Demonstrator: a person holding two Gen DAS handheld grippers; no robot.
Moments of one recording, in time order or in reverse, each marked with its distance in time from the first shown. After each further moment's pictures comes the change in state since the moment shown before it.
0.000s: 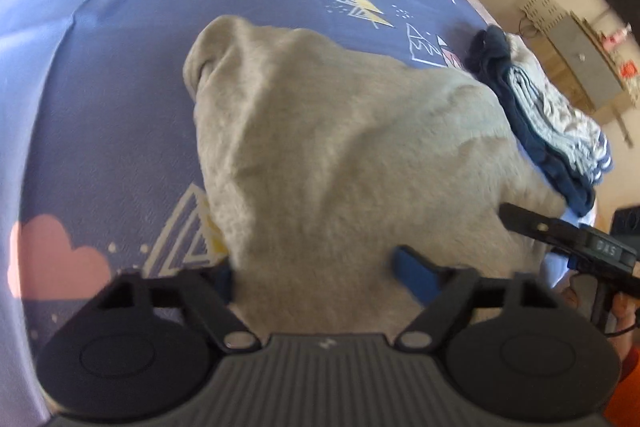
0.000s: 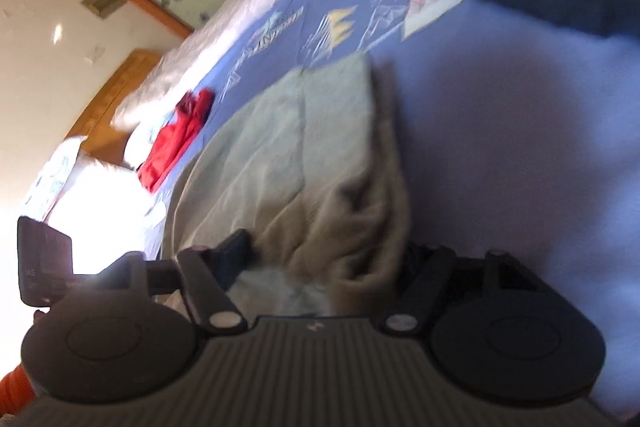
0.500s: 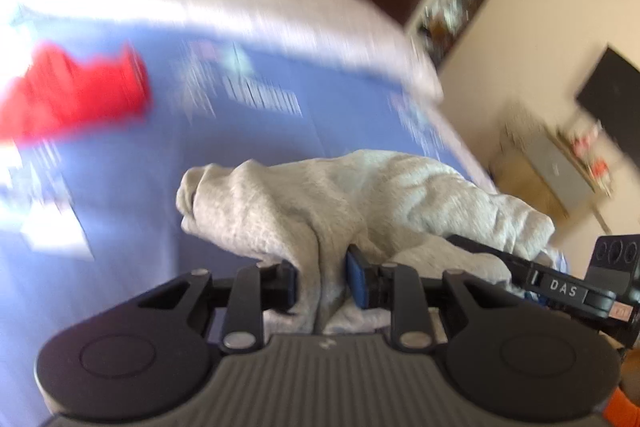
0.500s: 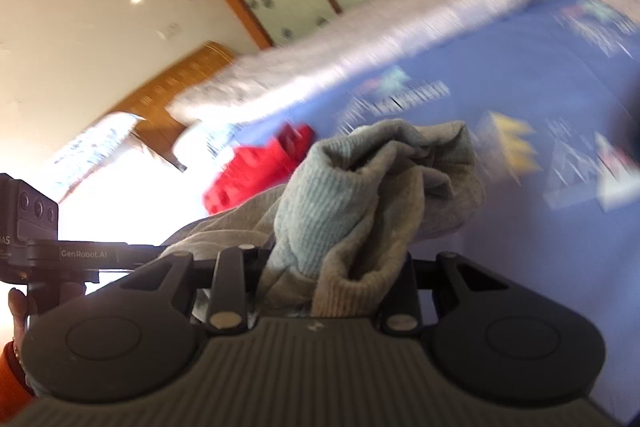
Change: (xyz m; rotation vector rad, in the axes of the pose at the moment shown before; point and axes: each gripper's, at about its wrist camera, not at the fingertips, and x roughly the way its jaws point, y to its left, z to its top) left arm -0.169 0.063 0.075 -0.008 -0.414 -0.009; right arm 0.026 0.183 0.062 -0.302 -0.143 0.139
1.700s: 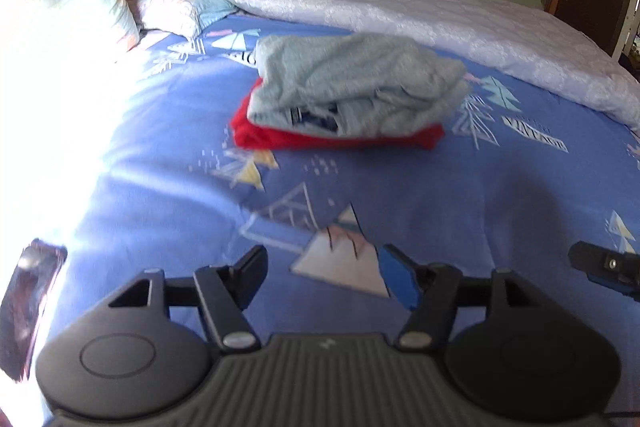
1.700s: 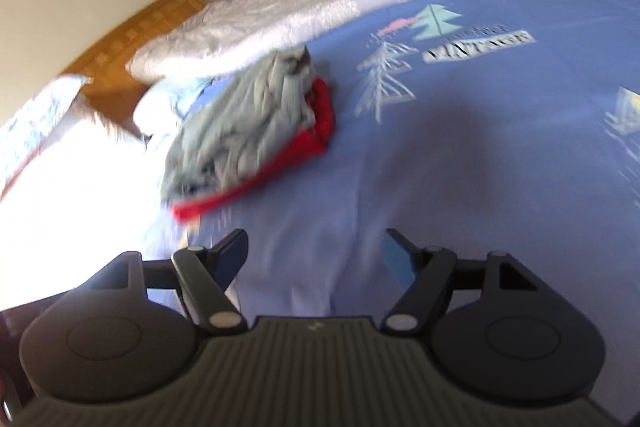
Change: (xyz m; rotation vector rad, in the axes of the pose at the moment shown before) left arm 0.013 0.129 -0.012 -0.164 -0.012 0.619; right arm 0.188 0.050 -0.011 0.033 0.192 -0.132
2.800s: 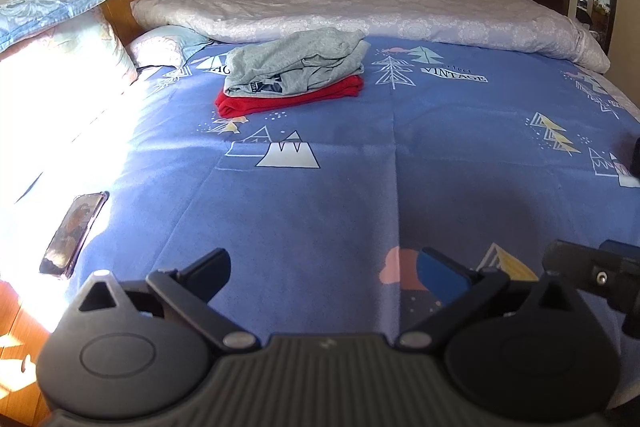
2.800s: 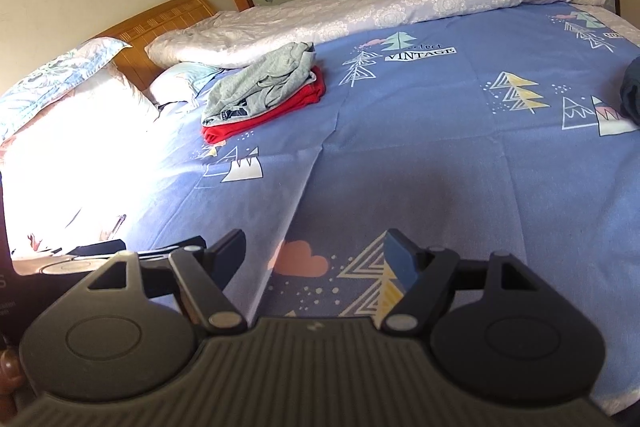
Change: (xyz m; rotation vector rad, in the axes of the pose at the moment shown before) left arm -0.134 -0.059 -0.139 0.197 -0.096 0.036; right arm -0.149 0.034 -0.139 -0.110 -0.102 -0.100
